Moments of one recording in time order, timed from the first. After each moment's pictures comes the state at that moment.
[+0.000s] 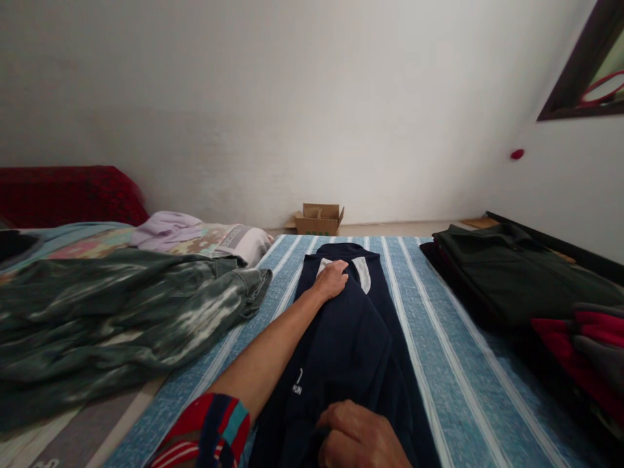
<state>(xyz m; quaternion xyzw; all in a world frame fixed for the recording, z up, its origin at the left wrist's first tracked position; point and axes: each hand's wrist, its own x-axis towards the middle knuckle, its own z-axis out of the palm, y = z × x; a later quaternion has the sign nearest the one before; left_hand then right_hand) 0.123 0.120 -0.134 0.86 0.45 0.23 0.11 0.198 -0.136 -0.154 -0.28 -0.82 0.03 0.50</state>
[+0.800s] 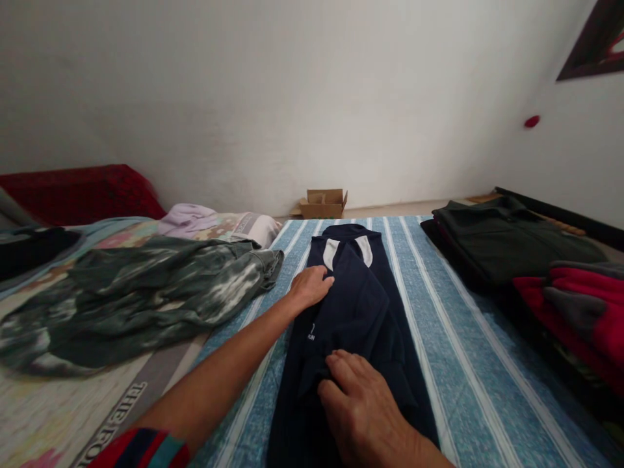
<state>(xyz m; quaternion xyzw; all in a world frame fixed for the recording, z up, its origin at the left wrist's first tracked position) 0.073 0.012 -0.092 0.81 0.58 0.07 0.04 0.194 -0.182 -0.130 -0.40 -0.84 0.01 0.37</state>
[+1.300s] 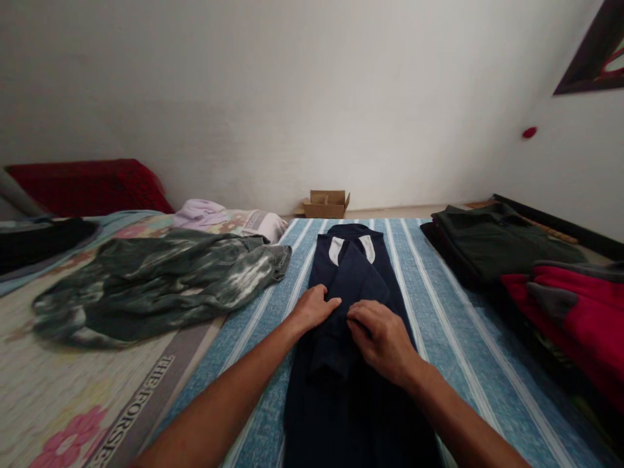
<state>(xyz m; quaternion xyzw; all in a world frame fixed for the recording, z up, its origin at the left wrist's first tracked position) 0.060 -0.053 -0.109 0.73 0.64 0.13 0.21 0.226 -0.147 -0.098 -0.43 -0.81 0.10 0.39</state>
